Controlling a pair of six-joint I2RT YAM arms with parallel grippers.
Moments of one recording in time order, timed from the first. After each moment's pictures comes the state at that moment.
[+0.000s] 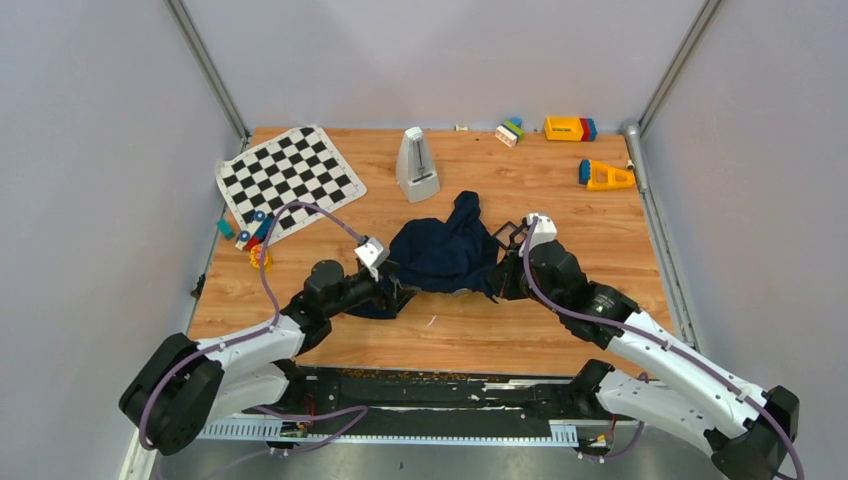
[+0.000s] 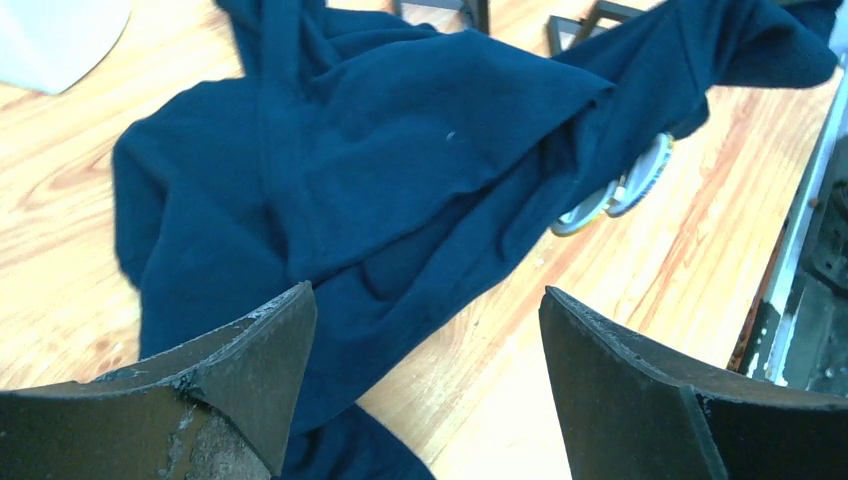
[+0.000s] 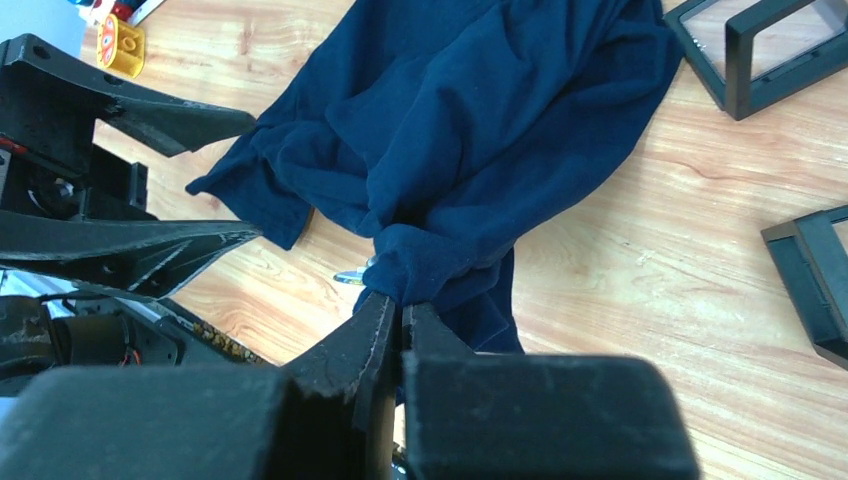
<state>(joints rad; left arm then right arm) -0.60 1.05 0.25 0.61 0.33 -0.17 0.79 0.84 0.71 -0.40 0.17 0.63</state>
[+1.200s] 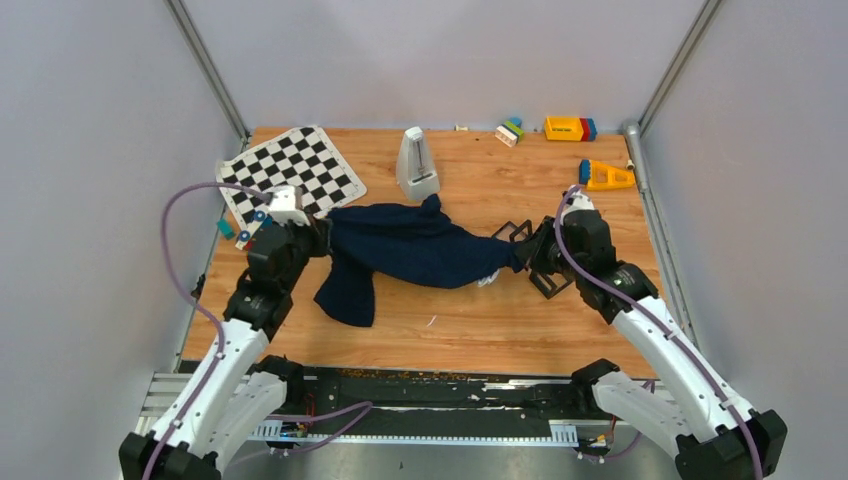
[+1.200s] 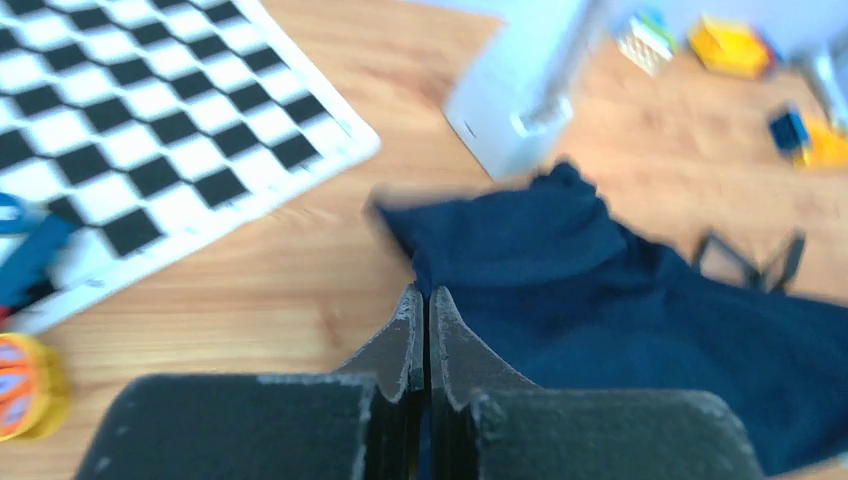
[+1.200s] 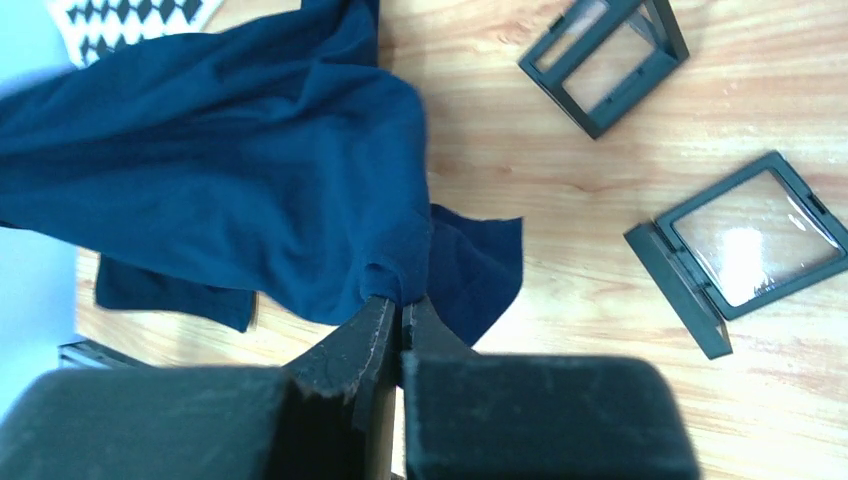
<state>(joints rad) -0.32 0.78 0.52 0.03 -0.03 -0.26 0.45 0.88 0.78 -0.50 0.00 0.63</state>
